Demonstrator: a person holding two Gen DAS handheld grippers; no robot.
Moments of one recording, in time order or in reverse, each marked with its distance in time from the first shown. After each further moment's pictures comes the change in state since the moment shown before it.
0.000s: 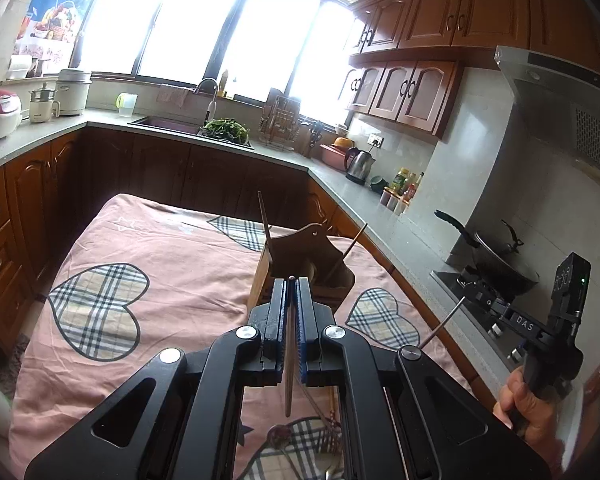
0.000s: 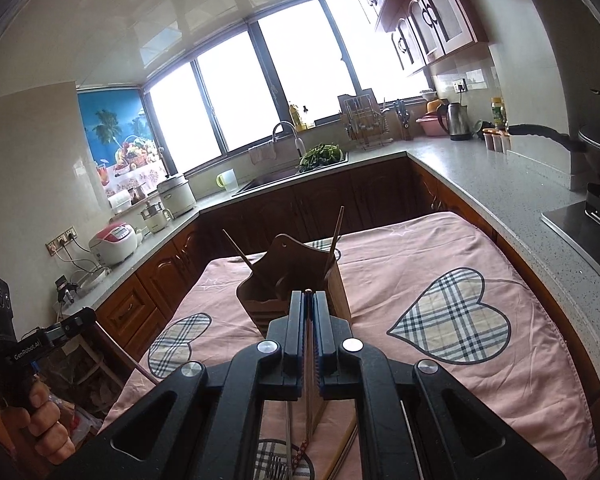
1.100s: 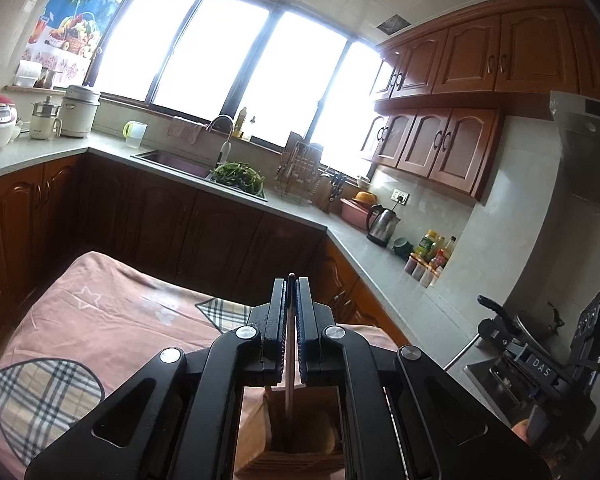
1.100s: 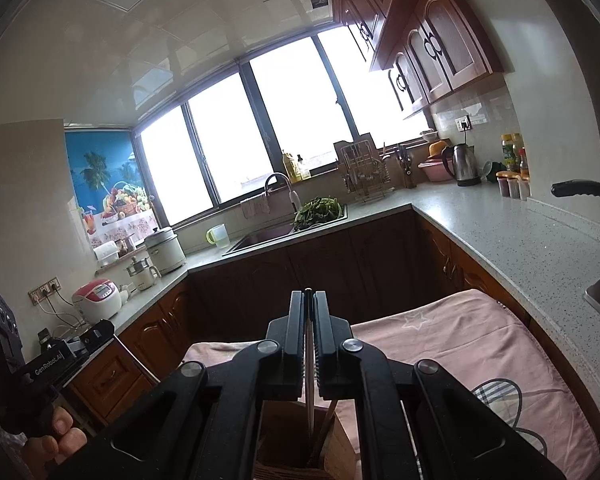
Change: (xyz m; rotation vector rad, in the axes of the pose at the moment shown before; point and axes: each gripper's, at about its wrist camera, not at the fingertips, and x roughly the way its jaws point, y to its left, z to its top) left arm 0.168 0.016 0.094 -0.074 -0.168 0.058; right arm 0.135 -0.021 0.094 0.028 -0.146 -0.012
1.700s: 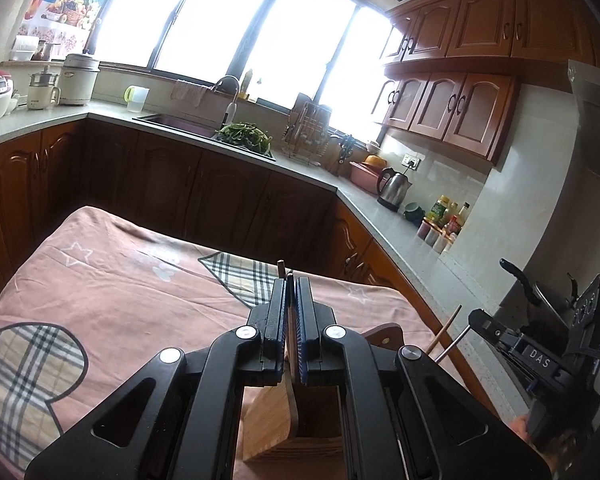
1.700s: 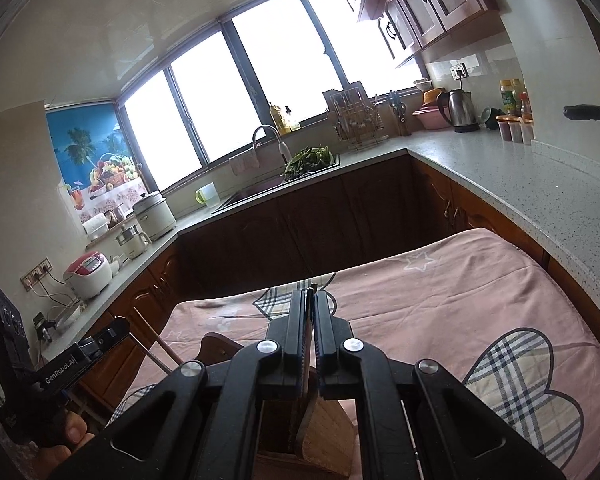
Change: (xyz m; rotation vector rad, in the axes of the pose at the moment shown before) left arm 0.044 0.013 -0.048 -0.003 0.113 0.009; right arm 0.047 -0.021 -0.045 0.047 0.134 -0.008
